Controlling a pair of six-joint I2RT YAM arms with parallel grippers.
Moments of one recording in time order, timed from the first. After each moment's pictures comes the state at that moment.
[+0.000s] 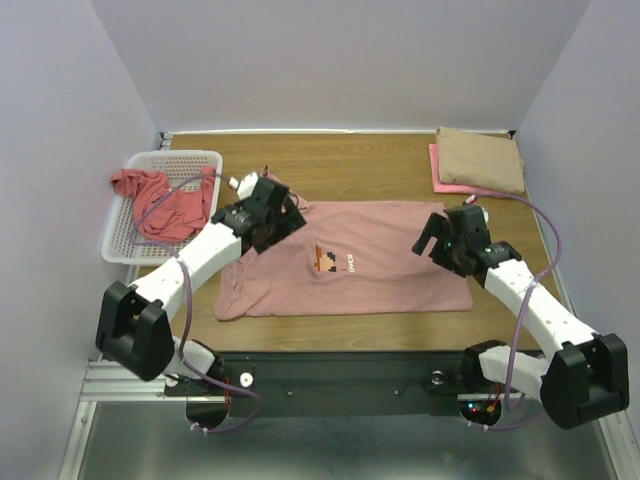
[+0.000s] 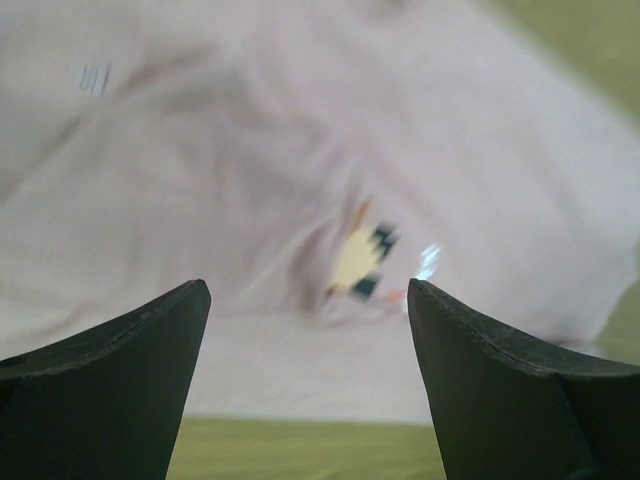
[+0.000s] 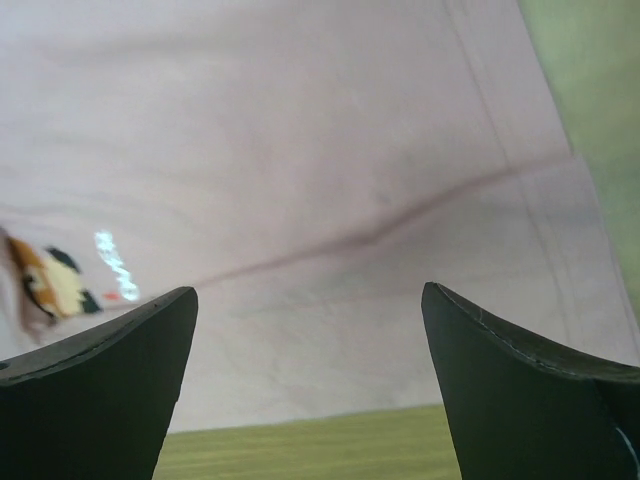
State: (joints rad) left arm -0.57 1.34 0.99 -0.61 -0.23 -1.01; right arm 0.26 1.08 0.69 -0.52 0.12 0.71
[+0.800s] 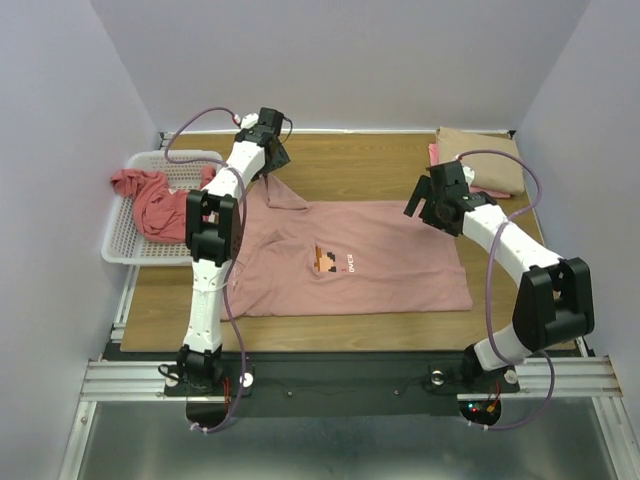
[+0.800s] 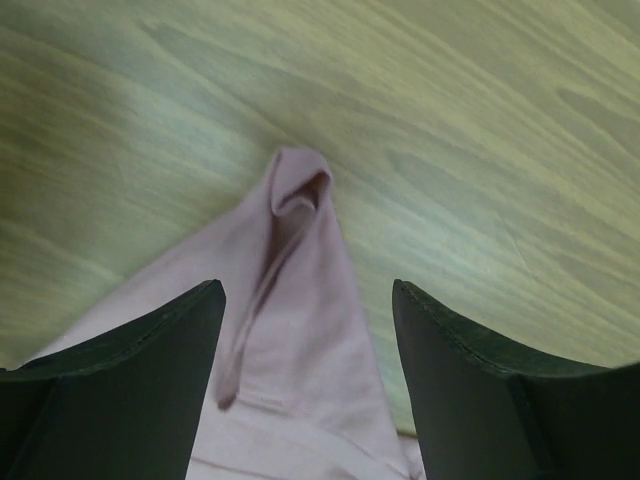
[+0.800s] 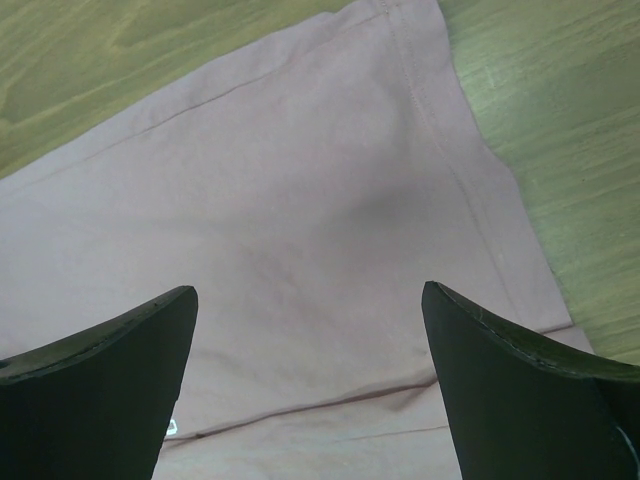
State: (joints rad) left arm -0.28 2.37 2.17 -0.77 -0.34 -0.71; right arm 0.25 1.50 1.12 -0.51 0.26 0.63
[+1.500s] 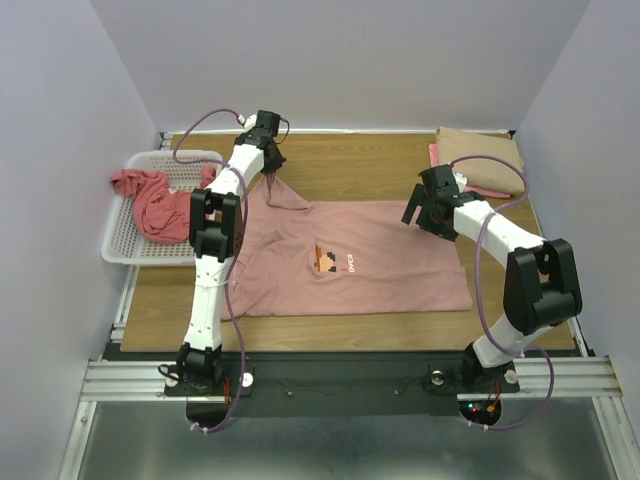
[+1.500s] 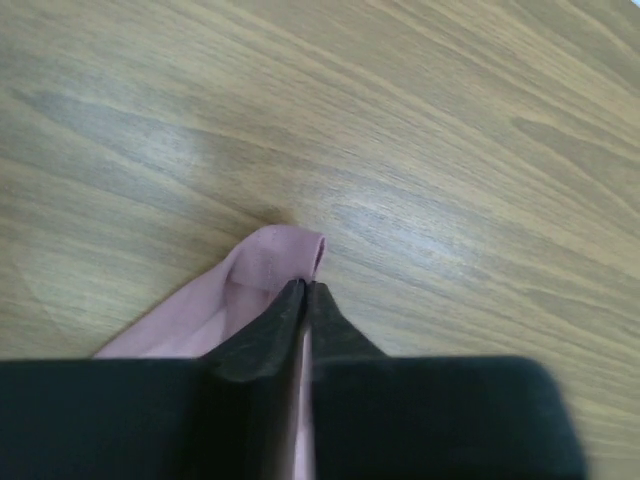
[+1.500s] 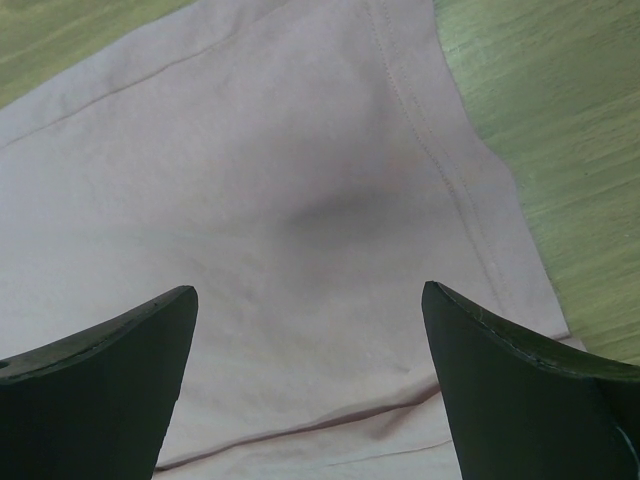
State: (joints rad) left arm -0.23 2.49 2.25 -0.65 -0.21 -0.65; right arm 0.25 1.60 1.12 -0.51 0.29 0.62
